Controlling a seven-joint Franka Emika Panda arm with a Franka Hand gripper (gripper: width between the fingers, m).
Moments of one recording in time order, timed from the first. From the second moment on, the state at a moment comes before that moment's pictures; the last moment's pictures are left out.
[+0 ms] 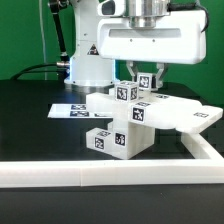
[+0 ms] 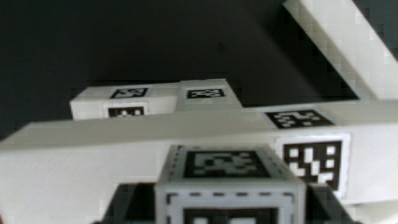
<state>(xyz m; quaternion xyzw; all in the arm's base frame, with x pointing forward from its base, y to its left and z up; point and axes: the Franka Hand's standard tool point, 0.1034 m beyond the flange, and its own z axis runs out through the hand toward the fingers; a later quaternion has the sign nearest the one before) 0.514 0.070 0.112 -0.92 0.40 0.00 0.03</state>
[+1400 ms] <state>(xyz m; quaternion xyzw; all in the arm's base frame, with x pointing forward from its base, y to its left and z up) 0.510 0.073 0.113 -1.00 0.04 -0.02 0.02</state>
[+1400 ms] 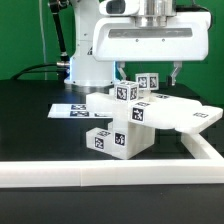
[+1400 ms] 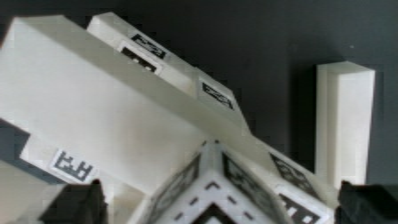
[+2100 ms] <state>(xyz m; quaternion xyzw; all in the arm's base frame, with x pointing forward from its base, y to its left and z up) 0.512 0.068 0.115 -0.98 -0.20 -0.03 0.01</state>
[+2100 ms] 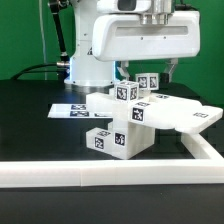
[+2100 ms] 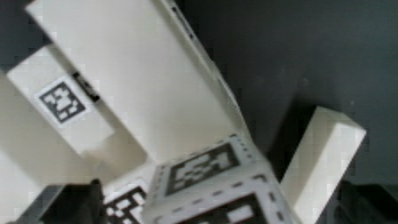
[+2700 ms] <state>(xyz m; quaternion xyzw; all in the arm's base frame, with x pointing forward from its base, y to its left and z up) 0.514 0.065 0.115 -0.98 -0.19 -0.03 0.01</state>
